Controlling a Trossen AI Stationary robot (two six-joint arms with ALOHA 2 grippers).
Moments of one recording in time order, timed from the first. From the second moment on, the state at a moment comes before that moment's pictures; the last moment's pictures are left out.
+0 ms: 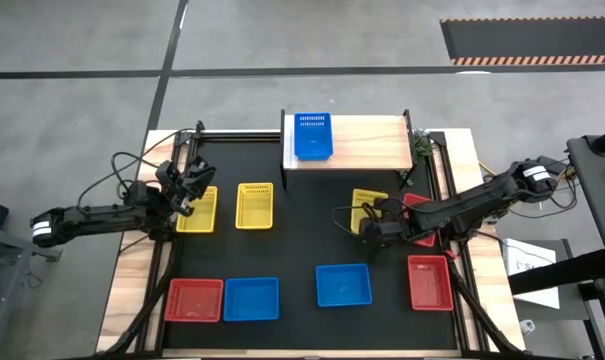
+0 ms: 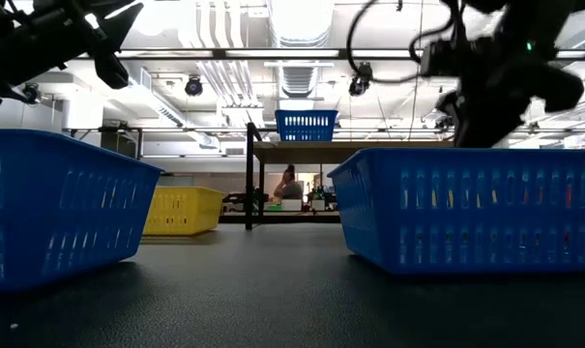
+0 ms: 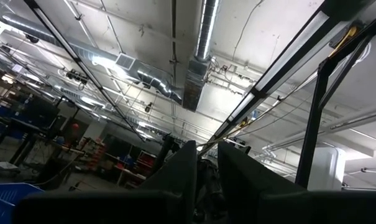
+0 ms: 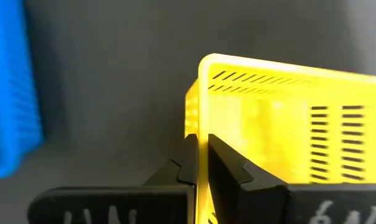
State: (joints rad) left arm 0.30 0.51 0.01 1.12 0.04 -0.52; right arm 0.26 1.36 0.81 -0.62 0.29 0.28
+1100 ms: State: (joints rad) left arm 0.30 0.51 0.01 1.12 0.04 -0.51; right arm 0.39 1.38 1.39 -1.09 0.66 0.06
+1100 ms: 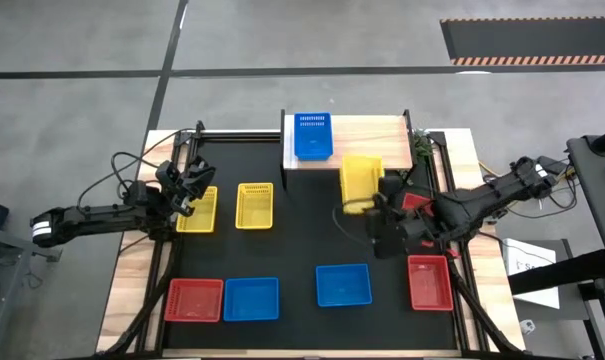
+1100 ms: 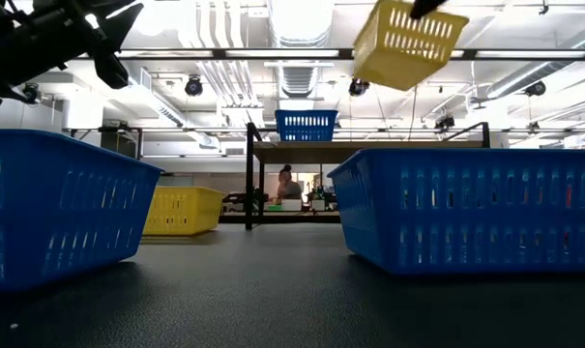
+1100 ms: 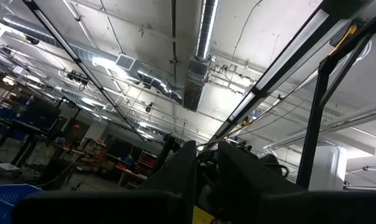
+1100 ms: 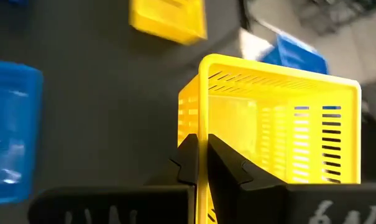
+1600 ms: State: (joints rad) left arm 0.30 0.51 0.01 1.12 0.04 -0.48; right arm -0.16 1.38 1.39 -0.99 0.35 -0.37
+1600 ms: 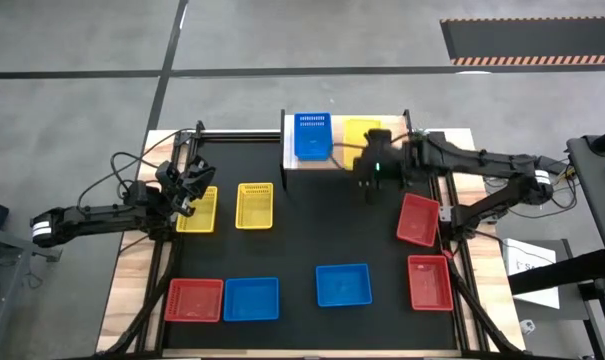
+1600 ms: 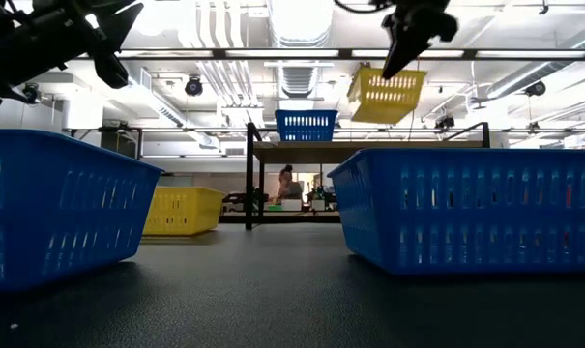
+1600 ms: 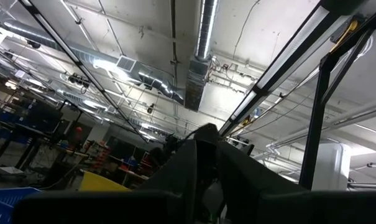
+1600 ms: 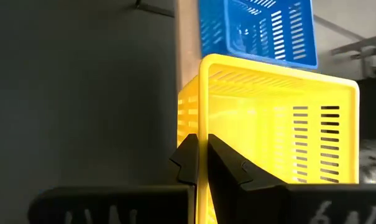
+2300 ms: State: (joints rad) left arm 0.30 0.51 0.01 1.12 0.04 -0.49; right arm -0.39 1.51 1.38 -0.90 0.18 -0.52
